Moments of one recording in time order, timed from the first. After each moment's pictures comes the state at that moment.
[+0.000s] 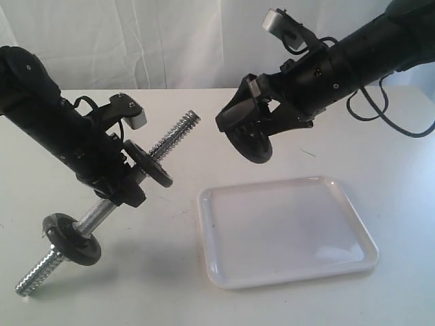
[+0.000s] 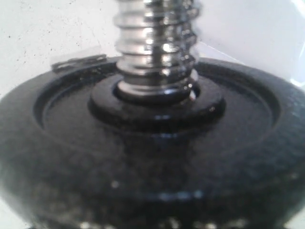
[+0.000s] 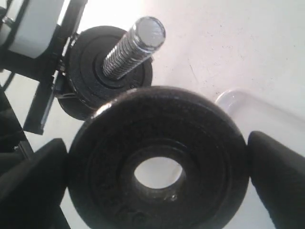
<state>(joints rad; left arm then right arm) -0.36 1.73 -1.16 -0.60 0.85 1.04 0.20 1.76 -1.36 0.96 1.09 -0.79</state>
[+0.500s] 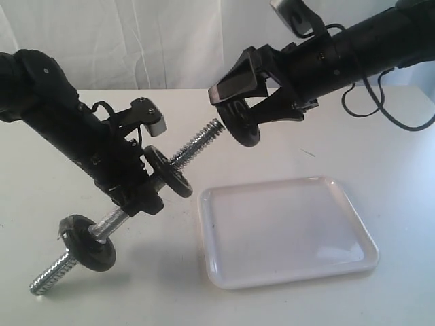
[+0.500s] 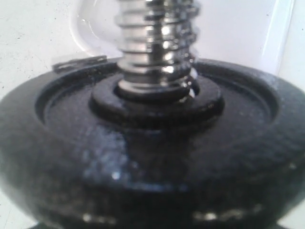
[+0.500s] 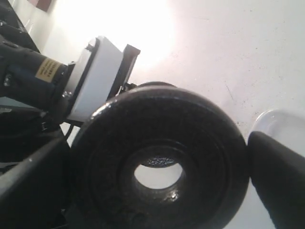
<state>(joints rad) -0.43 1.73 -1.16 -0.63 0.85 1.10 0.17 1.76 -1.36 1.12 1.14 -0.80</state>
